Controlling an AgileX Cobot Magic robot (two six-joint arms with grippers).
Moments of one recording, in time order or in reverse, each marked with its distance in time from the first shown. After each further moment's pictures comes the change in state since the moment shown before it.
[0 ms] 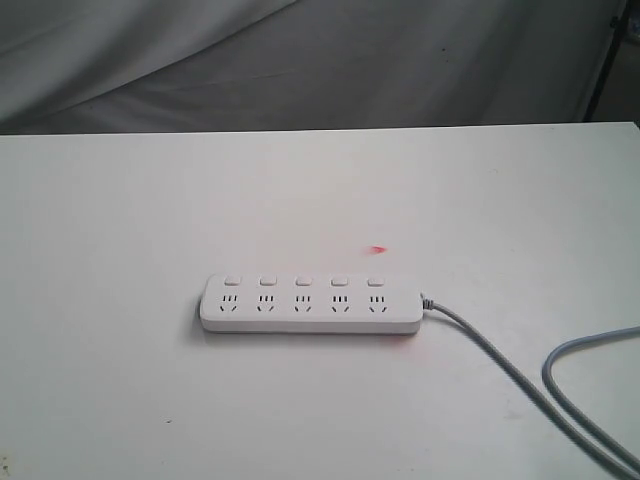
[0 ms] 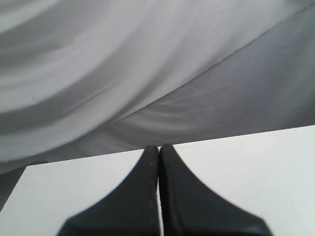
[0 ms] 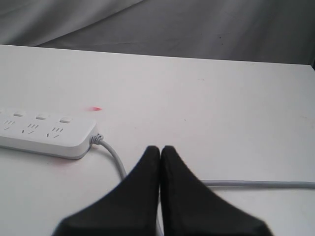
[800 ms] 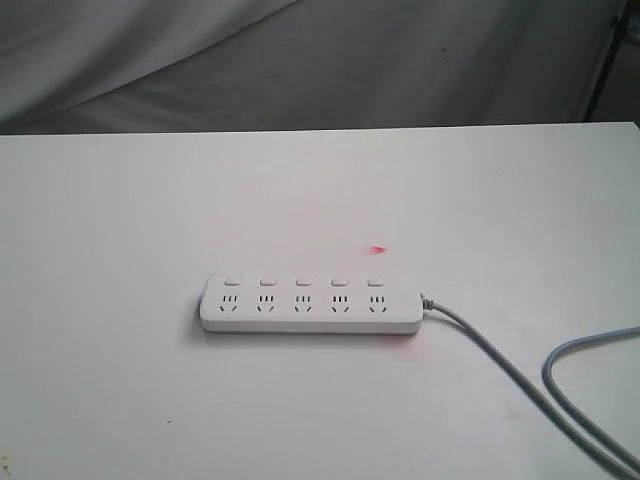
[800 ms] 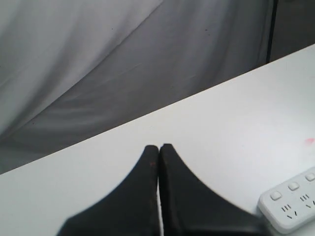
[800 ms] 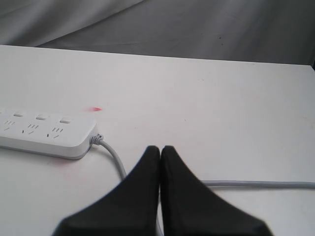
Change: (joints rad) left arm 0.612 0.214 0.000 -0.979 0.616 1.080; right arm 0.000 0.000 0.000 0.000 0.002 0.000
